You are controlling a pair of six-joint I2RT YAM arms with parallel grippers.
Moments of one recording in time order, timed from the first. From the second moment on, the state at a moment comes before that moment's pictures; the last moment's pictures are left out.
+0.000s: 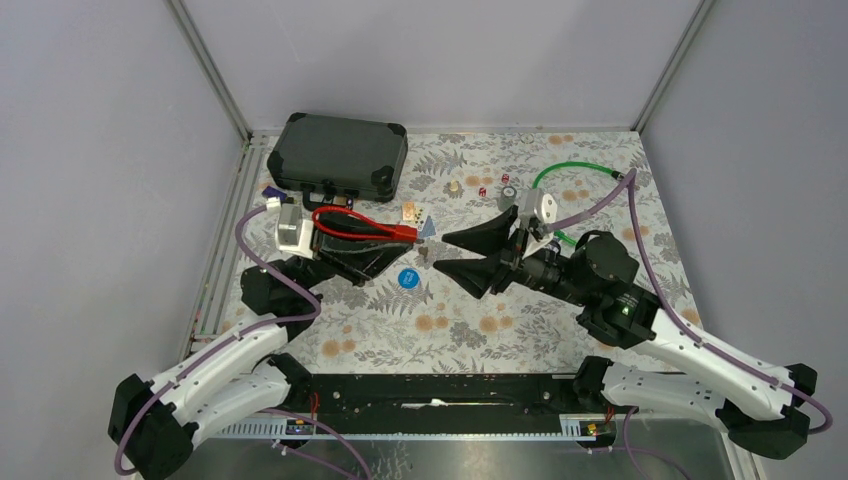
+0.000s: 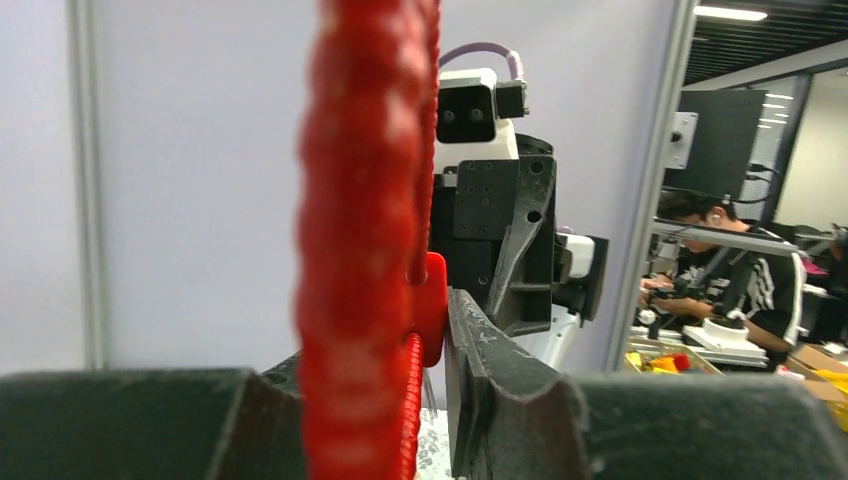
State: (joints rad) left arm -0.66 0.85 0.58 1.14 0.58 -0.69; right arm 1.04 0.83 0.95 0.11 -0.18 0.18
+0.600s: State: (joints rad) left arm -0.67 0.93 0.62 1.29 0.75 -0.83; right arm 1.04 0.82 0.93 0.18 -0.35 0.17
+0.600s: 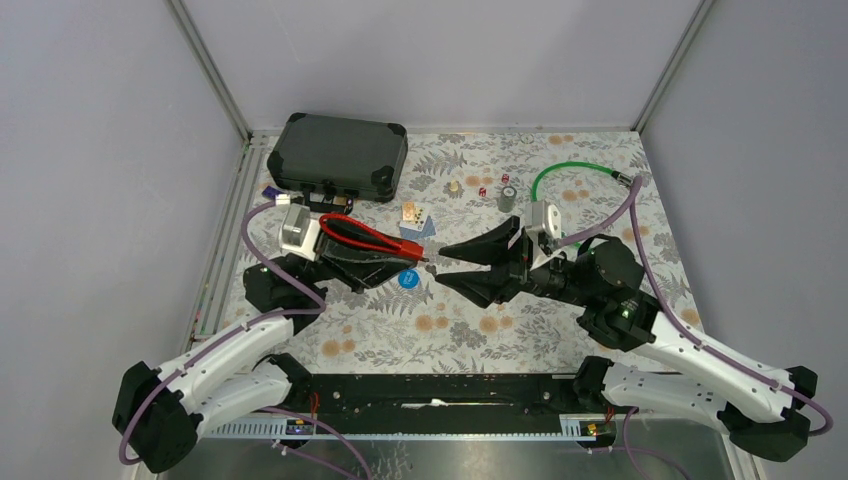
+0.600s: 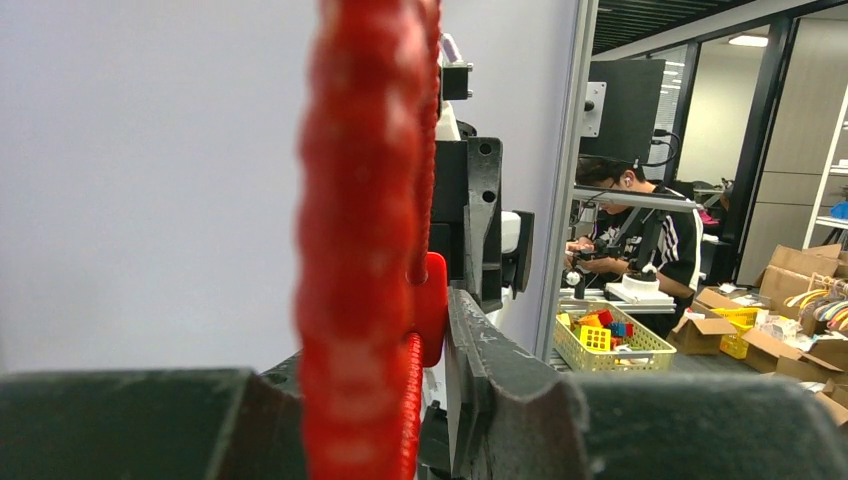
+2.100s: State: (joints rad) left arm -0.73 0.90 0.62 1.12 0.74 -0.68; right arm 1.03 0.85 0.87 0.28 -0.37 0.12
